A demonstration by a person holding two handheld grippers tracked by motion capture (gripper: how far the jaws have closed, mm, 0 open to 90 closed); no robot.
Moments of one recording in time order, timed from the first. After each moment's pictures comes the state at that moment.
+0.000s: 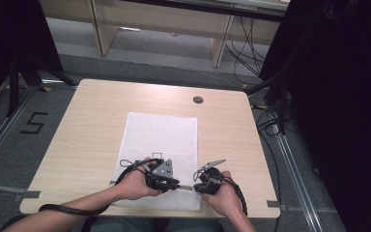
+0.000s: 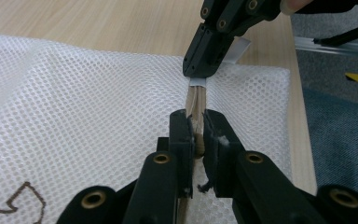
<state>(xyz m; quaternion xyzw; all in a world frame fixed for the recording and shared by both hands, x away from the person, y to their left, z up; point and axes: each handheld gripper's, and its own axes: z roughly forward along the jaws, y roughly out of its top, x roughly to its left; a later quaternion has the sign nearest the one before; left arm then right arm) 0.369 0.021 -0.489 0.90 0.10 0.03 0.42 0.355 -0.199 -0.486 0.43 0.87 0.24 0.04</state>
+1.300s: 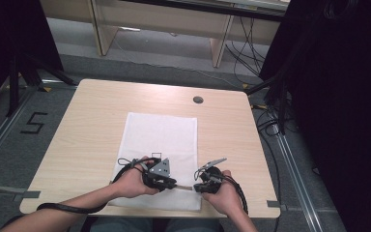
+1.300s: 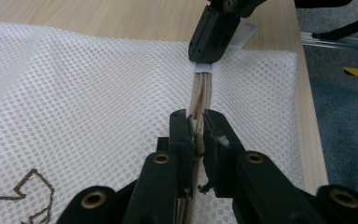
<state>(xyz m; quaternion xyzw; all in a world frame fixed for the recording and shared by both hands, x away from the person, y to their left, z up) 0.374 0.029 -0.494 0.91 0.09 0.03 0.41 0.358 -0.201 -0.487 0.43 0.87 0.24 0.03</state>
